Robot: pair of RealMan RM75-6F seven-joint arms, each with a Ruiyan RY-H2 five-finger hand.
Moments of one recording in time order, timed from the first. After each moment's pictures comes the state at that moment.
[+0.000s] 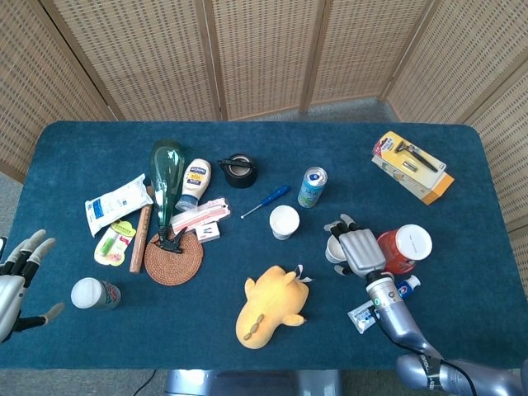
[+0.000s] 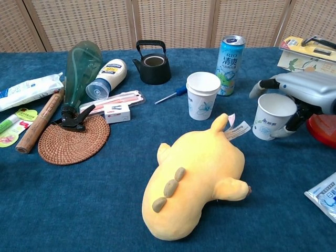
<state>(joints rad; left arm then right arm) -0.07 -0.77 0.06 -2.11 1.52 1.44 0.11 0.57 -1.54 0.12 -1.47 -1.19 1.08 -0.36</state>
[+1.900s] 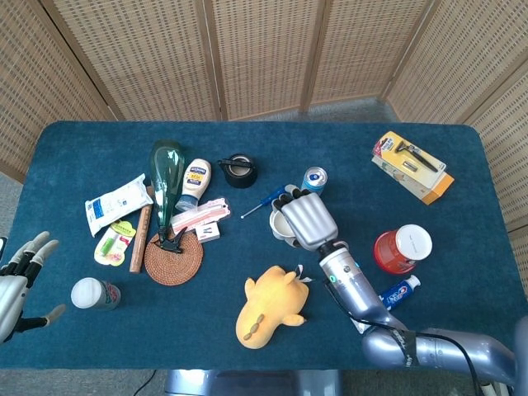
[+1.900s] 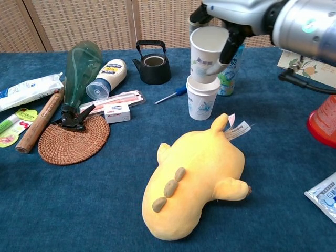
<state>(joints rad) -0.07 -0.76 0.05 -2.11 1.51 1.40 0.09 0.84 -1.48 0.32 -1.75 -1.01 1.05 -0.72</state>
